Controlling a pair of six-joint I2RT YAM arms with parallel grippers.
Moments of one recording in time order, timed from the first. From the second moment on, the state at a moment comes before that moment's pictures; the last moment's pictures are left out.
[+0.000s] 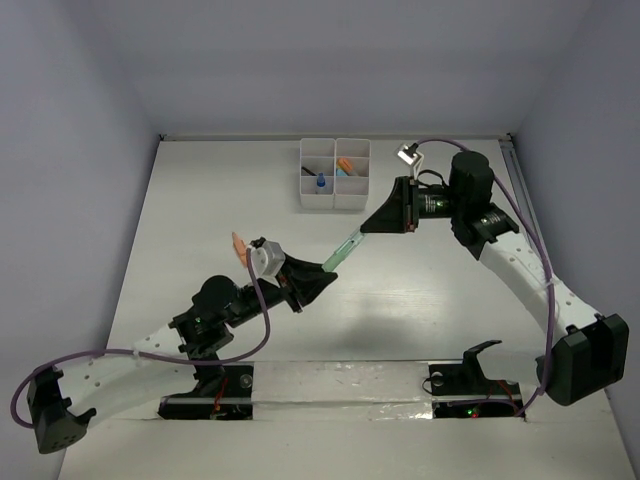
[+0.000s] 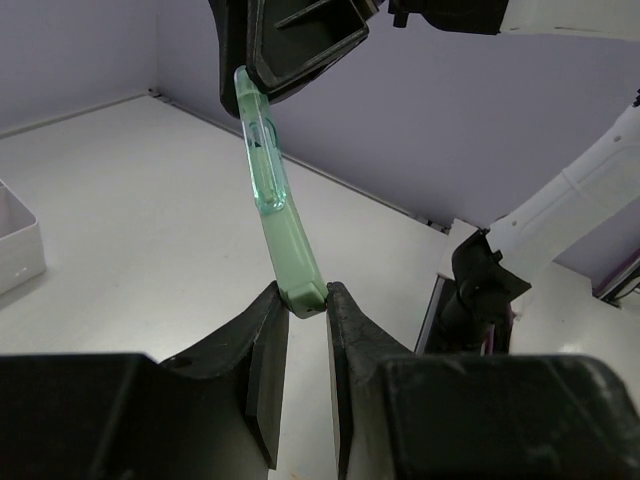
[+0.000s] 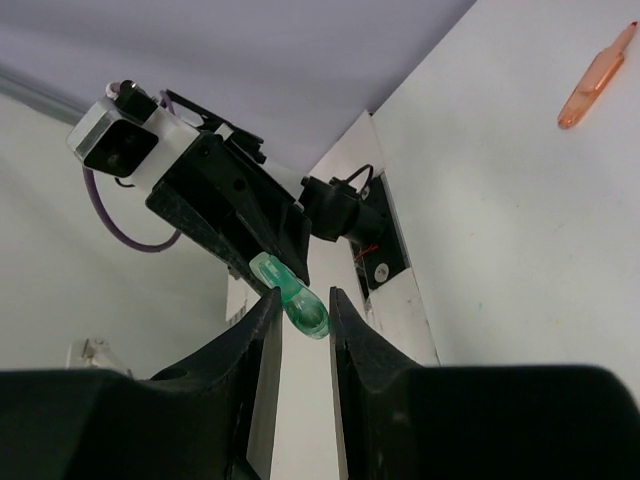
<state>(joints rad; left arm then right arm) -1.03 0.64 0.44 0.41 0.08 -0.28 0.36 1.23 1.09 -0.02 -1.17 0.73</state>
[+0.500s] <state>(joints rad) -1.03 0.70 0.44 0.43 0.09 -0.28 0.38 1.22 0.97 0.12 -1.18 0.82</state>
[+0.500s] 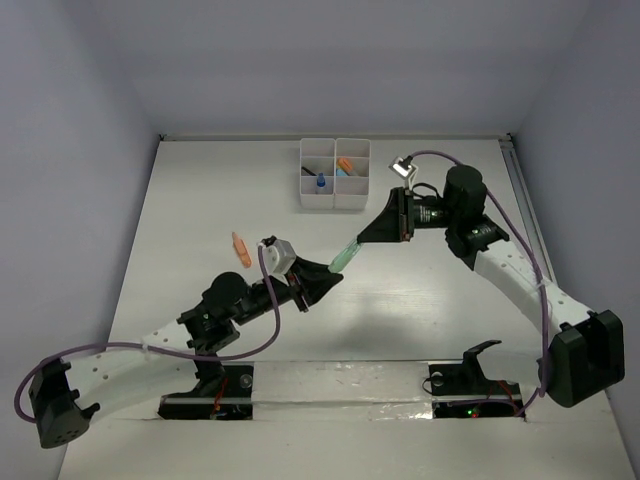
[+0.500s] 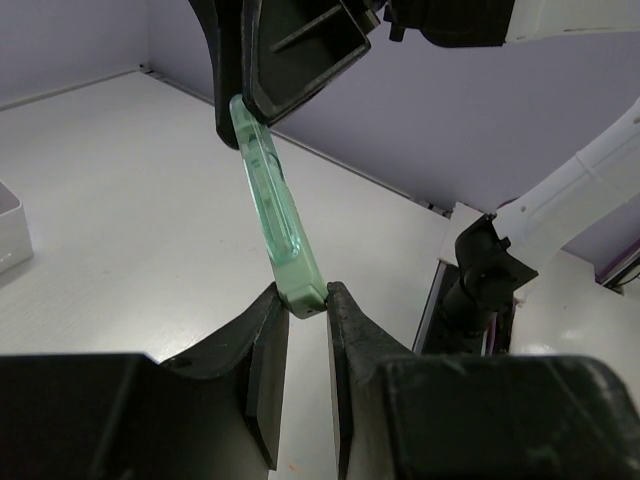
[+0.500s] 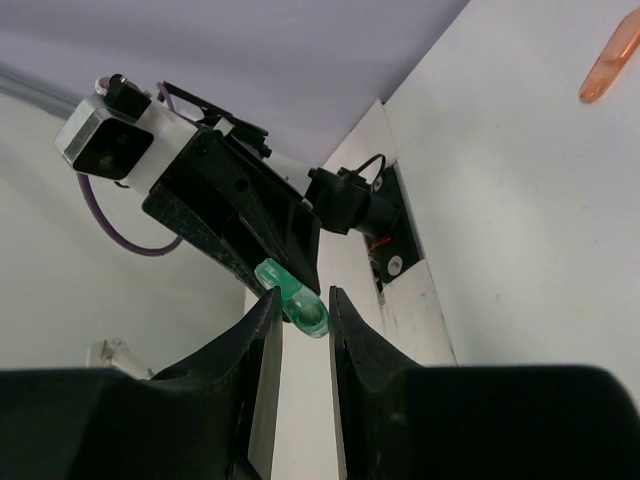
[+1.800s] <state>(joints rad) -1.04 0.80 0.57 0.48 0.03 -0.26 0.65 1.11 0.64 0.23 -0.85 0.81</state>
